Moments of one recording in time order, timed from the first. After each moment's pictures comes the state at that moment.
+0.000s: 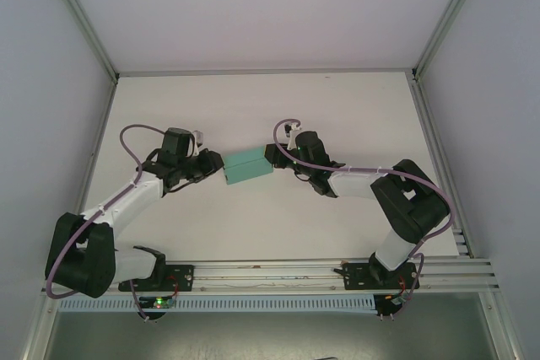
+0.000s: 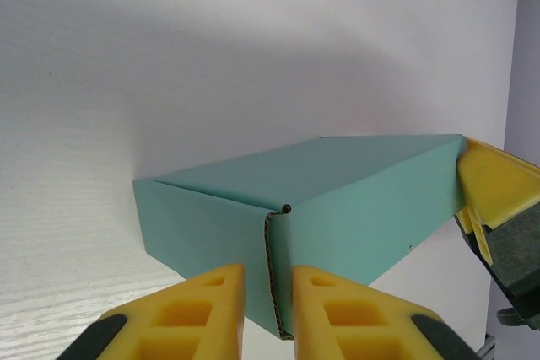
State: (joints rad) left arm -0.25 1.27 0.70 -0.25 0.47 -0.76; right arm 0.62 1.68 0.73 0.51 -0.19 0.65
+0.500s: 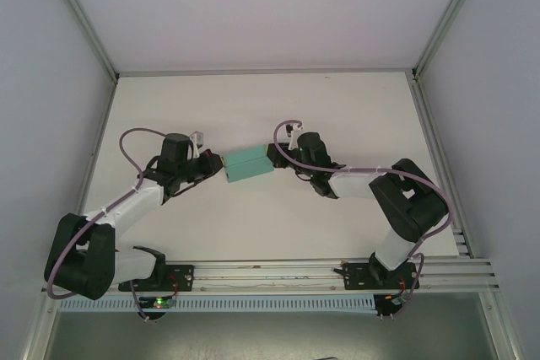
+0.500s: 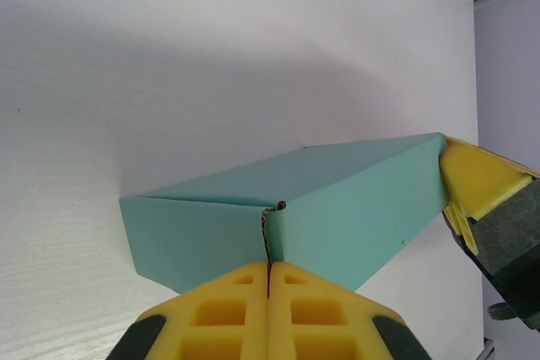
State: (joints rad) left arm -0.25 1.27 0.59 -0.06 0.48 -0.75; right arm 0.61 1.69 0.70 0.58 -0.19 0.62
